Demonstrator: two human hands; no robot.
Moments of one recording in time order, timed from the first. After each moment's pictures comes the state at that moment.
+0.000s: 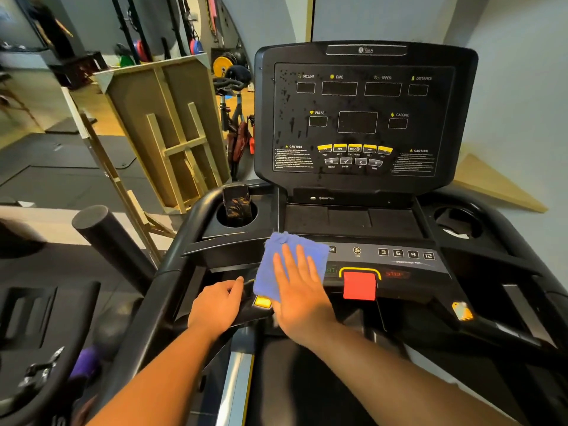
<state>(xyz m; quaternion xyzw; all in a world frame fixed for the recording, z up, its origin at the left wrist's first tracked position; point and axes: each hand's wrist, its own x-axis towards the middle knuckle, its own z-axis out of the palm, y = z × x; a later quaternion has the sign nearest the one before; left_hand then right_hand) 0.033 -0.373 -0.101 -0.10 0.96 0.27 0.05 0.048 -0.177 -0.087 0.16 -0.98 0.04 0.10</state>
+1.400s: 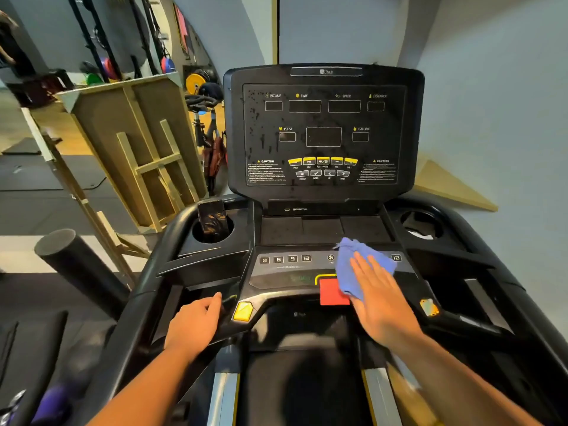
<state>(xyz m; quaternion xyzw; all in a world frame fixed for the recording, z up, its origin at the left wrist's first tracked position) 0.034 -0.374 -0.104 -0.09 0.96 0.27 0.06 0.066 0.006 -0.096 0.06 -0.99 0.10 0.12</state>
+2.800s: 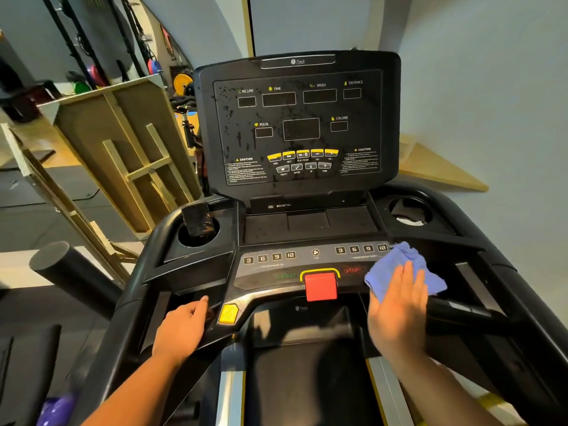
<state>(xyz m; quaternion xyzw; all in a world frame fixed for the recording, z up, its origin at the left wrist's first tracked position) 0.036 -0.365 -0.098 -0.10 0.96 0.26 0.06 0.102 0.013 -0.106 -0.22 -0.94 0.14 0.20</state>
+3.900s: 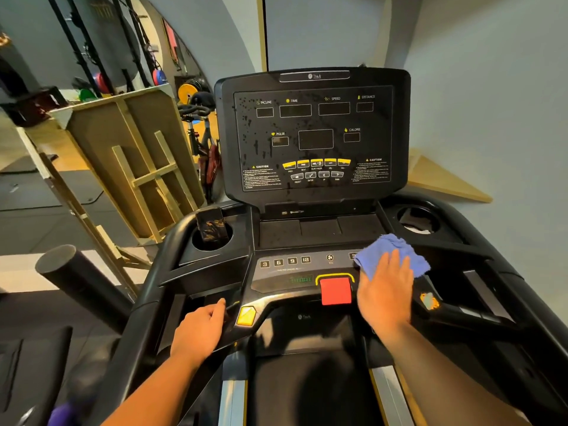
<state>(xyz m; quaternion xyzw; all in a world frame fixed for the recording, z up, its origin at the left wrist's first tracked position) 0.033 -0.372 -0.101 -0.08 0.96 0.27 0.08 0.058 -0.026 -0.066 -0.25 -0.96 0.11 0.10</state>
